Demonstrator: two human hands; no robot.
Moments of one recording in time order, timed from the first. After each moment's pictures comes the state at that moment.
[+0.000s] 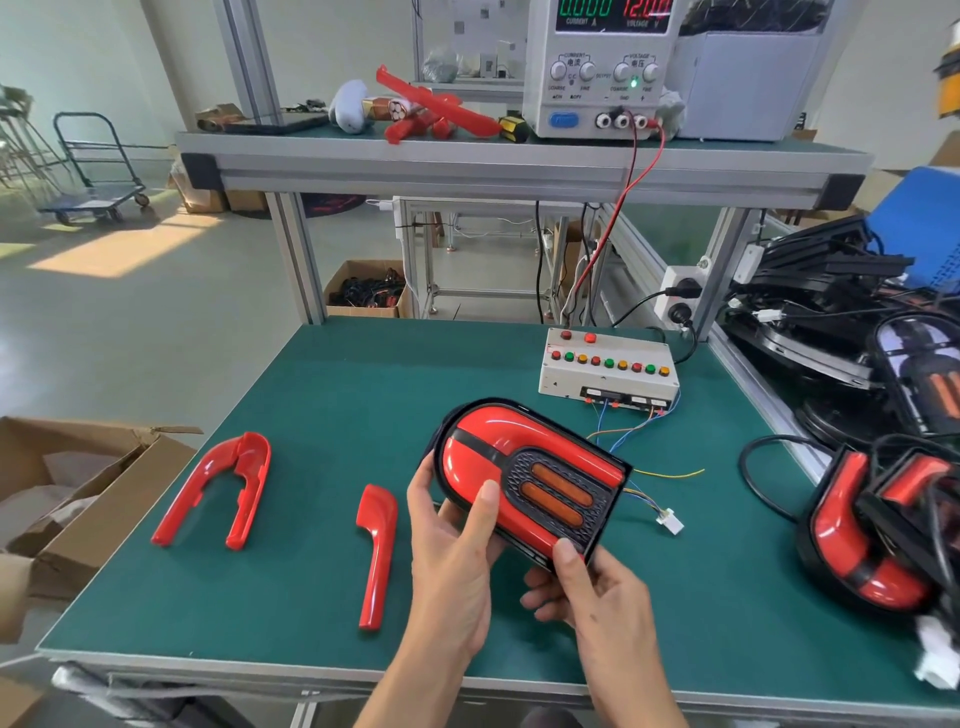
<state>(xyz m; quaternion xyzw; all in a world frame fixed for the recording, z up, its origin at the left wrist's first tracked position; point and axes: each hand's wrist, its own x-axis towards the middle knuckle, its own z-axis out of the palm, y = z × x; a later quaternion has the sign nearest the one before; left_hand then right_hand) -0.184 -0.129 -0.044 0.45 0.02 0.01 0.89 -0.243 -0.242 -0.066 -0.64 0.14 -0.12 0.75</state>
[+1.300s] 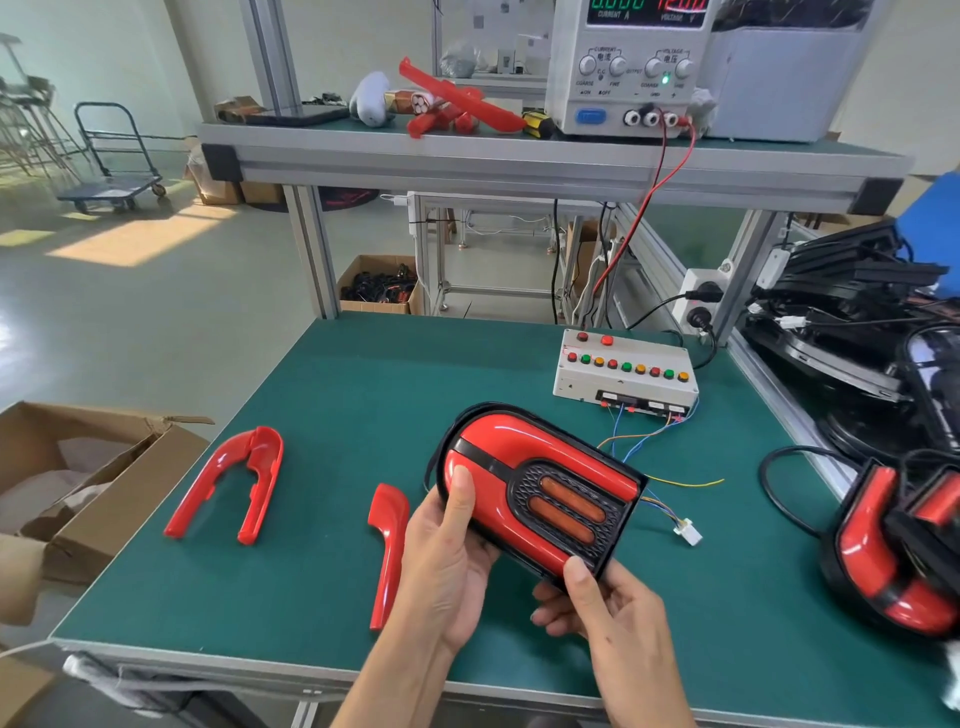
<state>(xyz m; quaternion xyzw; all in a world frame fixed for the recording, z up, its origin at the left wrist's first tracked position) -0.173 -0.107 -0.032 0.43 0.04 -0.08 0.90 -0.245 -0.243 -0.067 -0.64 0.11 -0.11 0.75</state>
